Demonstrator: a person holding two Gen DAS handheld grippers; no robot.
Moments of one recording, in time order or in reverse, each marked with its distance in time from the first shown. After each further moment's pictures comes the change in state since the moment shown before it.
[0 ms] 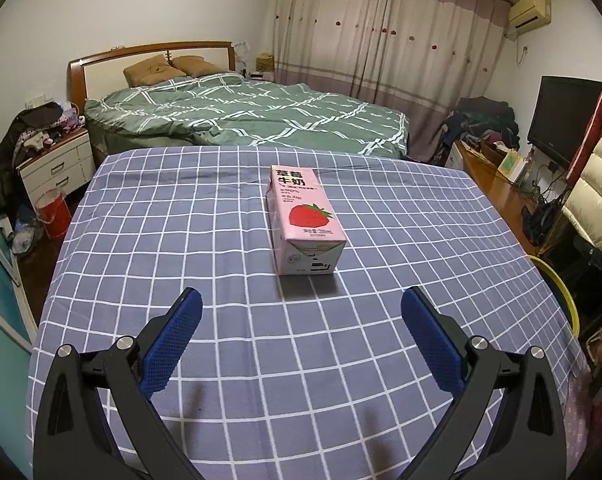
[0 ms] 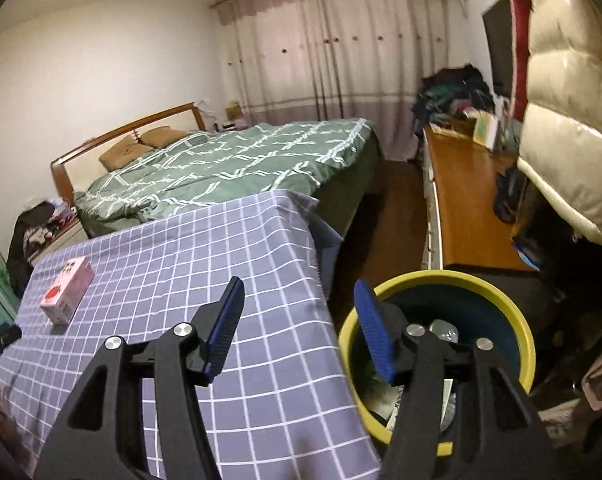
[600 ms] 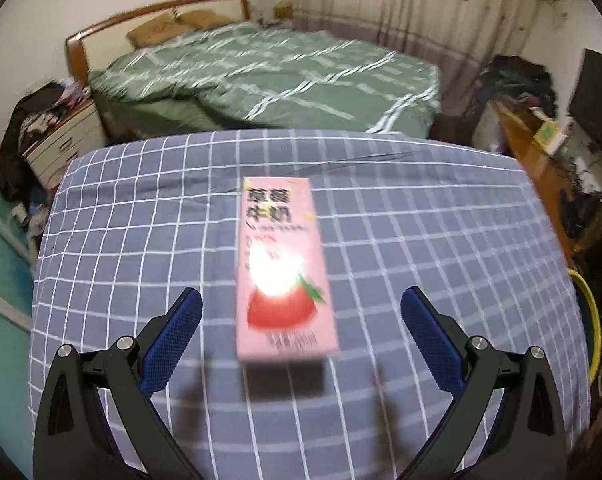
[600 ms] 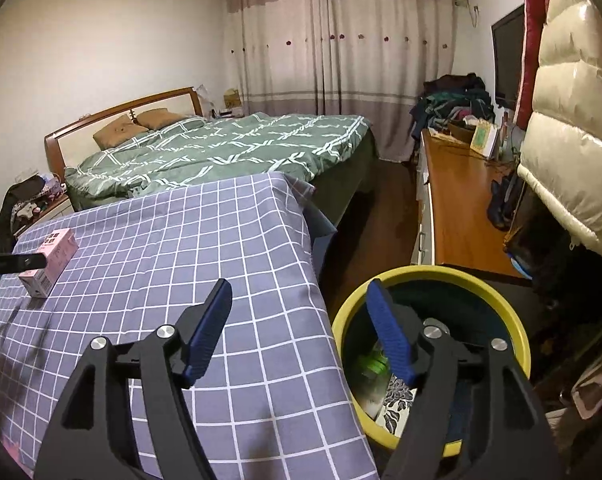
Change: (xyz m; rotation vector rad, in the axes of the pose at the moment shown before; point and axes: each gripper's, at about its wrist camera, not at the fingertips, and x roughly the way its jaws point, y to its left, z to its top) left arm 0.112 -0.026 0.082 -0.022 0.249 0.133; right arm 0.014 0.004 -0.012 -0.034 0.042 -0.042
